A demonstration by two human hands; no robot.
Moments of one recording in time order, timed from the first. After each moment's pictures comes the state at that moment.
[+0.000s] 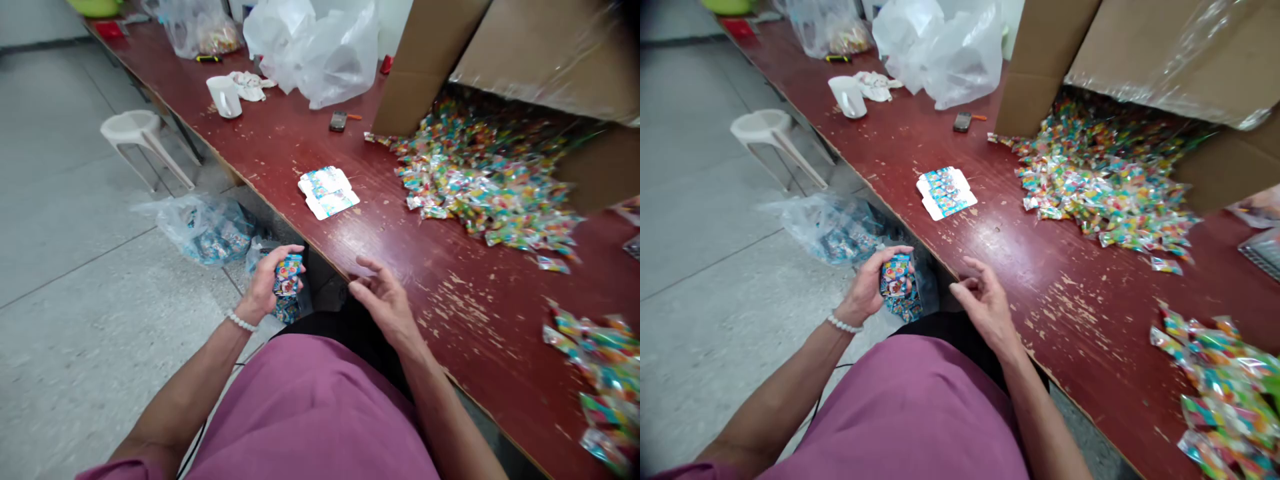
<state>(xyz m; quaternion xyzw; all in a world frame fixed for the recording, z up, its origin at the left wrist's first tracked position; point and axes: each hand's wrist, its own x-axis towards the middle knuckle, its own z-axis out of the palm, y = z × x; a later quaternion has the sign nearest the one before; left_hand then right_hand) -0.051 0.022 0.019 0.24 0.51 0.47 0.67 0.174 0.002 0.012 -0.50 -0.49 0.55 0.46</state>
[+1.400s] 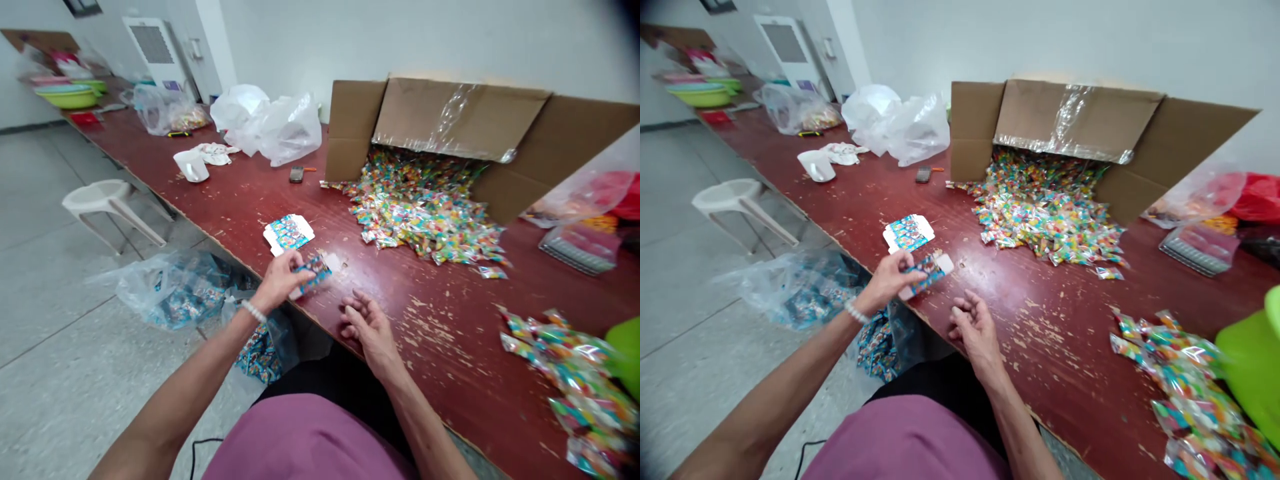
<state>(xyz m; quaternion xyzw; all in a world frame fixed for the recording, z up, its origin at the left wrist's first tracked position) 0.006 0.128 0.042 0.72 0.60 0.24 0.27 0.193 0.015 0.001 -0.52 -0.29 0.59 0.55</state>
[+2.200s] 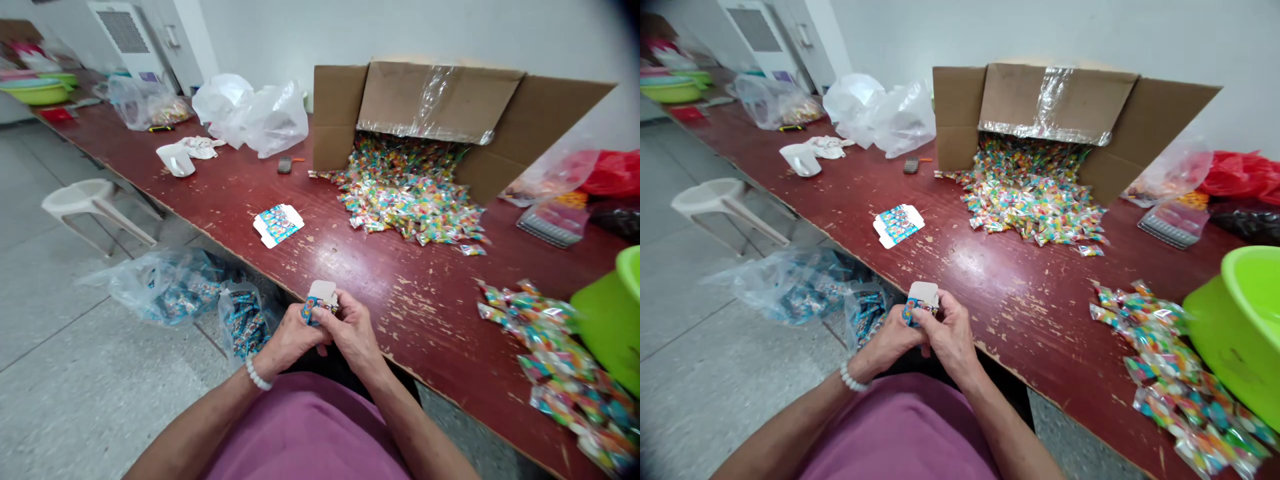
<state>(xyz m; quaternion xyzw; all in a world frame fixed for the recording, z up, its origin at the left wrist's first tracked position) 0.044 0.008 0.036 0.52 0.46 0.27 0.67 0.166 -0.012 0.044 -0.49 -0.37 0.60 0.51</state>
